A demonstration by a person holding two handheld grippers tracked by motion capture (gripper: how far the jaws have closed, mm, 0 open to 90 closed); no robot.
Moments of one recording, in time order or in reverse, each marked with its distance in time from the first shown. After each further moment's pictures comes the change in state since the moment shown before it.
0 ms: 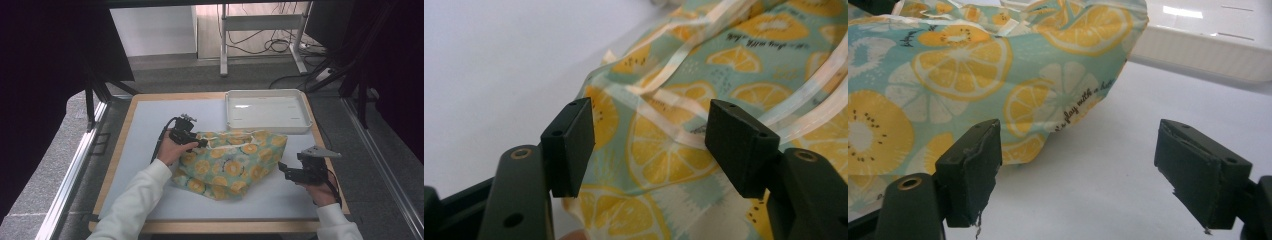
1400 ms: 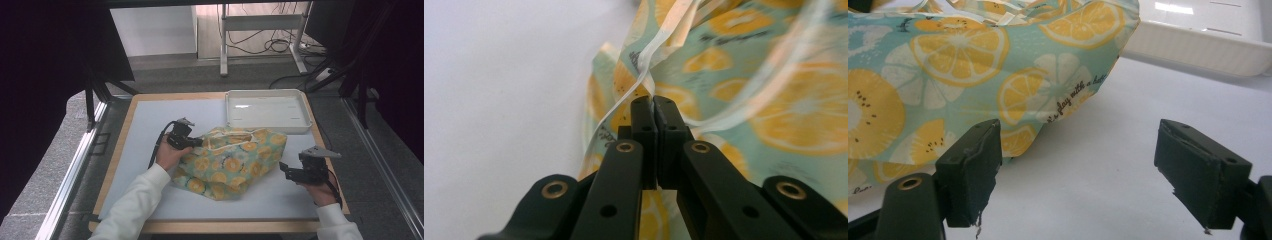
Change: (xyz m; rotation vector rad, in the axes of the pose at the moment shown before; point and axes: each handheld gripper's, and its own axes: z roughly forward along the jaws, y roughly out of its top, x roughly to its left) left arm -0.009 -0.014 -0.018 -0.092 -0.038 0.063; right arm -0.001 -0.001 0.000 0.009 -0.032 -0.002
